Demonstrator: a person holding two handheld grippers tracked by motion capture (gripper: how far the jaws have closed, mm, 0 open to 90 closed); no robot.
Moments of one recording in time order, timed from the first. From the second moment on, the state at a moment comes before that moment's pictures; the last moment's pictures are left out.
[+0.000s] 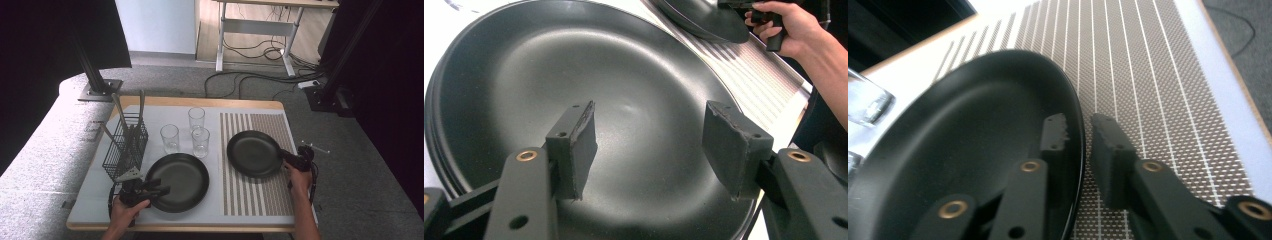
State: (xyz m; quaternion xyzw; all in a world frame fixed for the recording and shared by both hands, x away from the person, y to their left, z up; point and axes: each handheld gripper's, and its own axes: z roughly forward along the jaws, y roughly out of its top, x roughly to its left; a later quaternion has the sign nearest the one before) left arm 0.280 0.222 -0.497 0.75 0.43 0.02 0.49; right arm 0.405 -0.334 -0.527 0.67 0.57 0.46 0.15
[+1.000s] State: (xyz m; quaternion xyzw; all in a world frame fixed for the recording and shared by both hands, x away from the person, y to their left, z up) left arm 0.283 0.219 -0.493 0.76 0.42 0.03 0.50; right arm 0.353 -0.281 -0.502 0.54 0.62 0.54 0.17
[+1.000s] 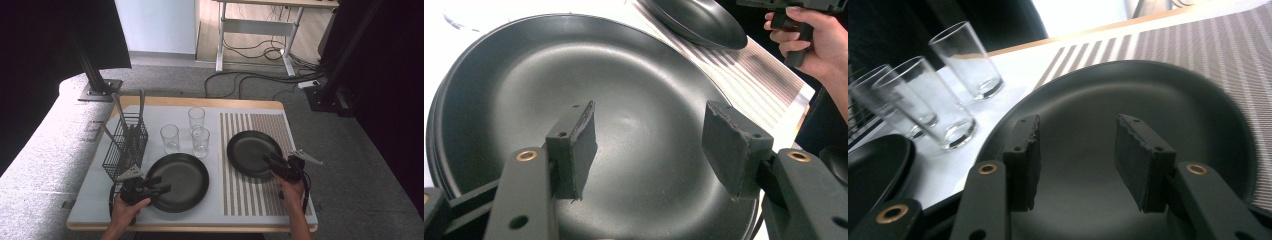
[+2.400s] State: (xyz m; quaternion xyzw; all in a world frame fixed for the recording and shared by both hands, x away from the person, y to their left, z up) left arm 0.276 0.226 -0.481 0.76 0.42 0.09 0.49; right arm 0.340 -0.216 -0.502 0.47 0.67 0.55 0.15
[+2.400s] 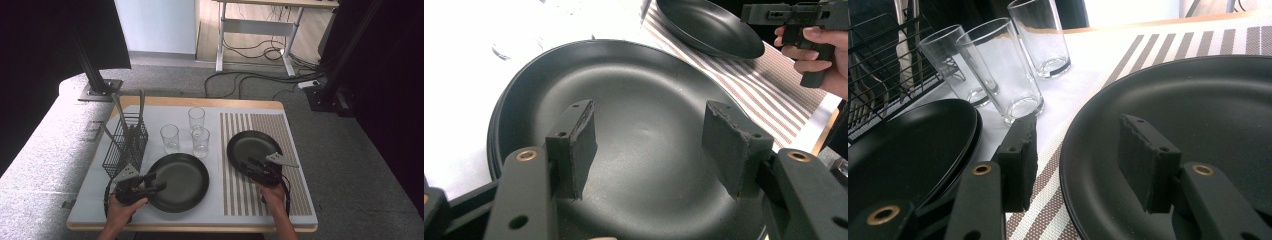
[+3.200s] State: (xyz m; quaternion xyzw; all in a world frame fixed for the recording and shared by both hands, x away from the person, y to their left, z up) left arm 0.274 0.228 -0.475 0.76 0.42 0.10 0.50; right arm 0.337 -0.207 -0.506 0.46 0.68 0.55 0.15
